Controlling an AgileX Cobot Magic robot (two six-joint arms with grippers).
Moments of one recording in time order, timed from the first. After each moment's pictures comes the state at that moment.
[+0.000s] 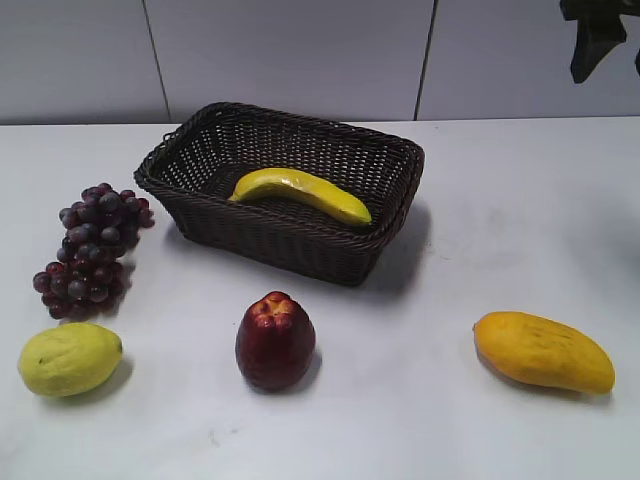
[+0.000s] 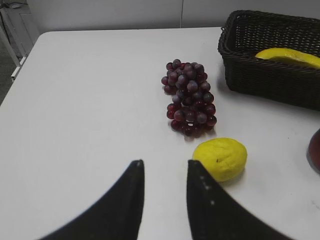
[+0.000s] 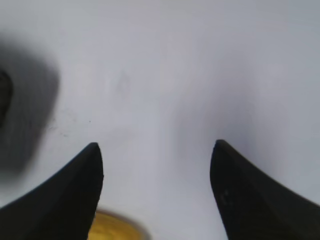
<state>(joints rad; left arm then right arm) -0.06 -0.01 -0.51 -0.05 1.05 0.12 0.13 1.84 -1.77 -0.08 1.21 0.08</state>
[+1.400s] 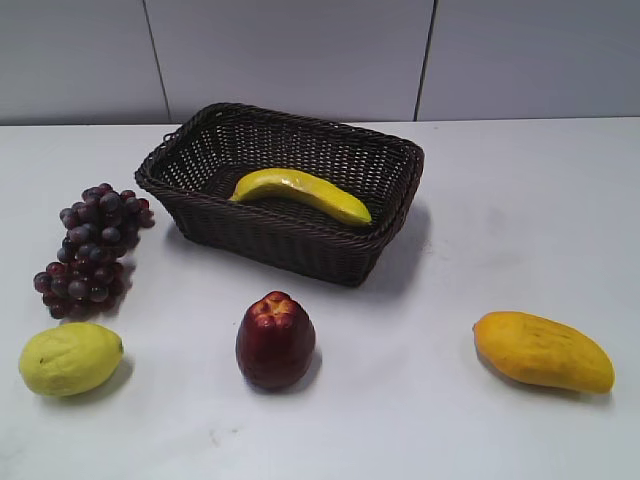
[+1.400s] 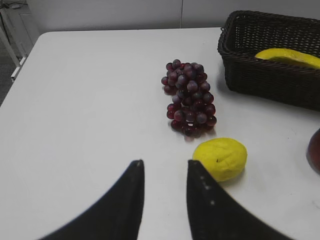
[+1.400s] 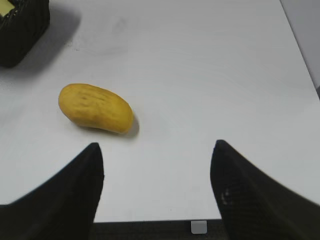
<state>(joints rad) -0.06 -0.01 -0.51 -0.05 1.05 0.12 0.13 0.18 -0.56 -0.09 1.07 0.08</state>
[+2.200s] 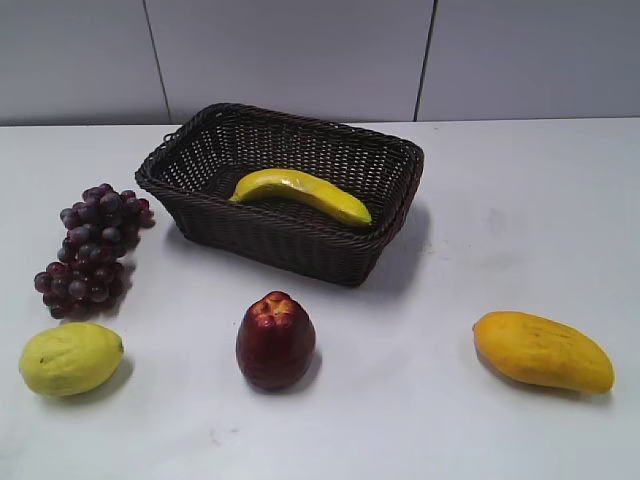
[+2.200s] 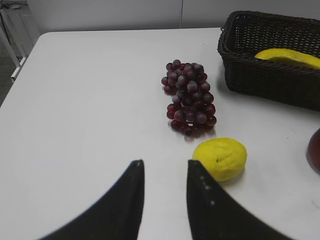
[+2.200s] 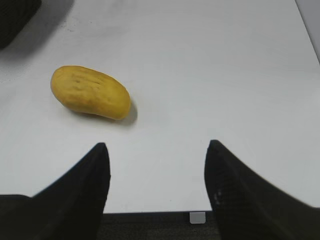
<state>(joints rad) -0.06 -0.01 -0.51 -0.05 1.05 0.12 0.13 0.16 -0.49 -0.09 1.05 0.08</state>
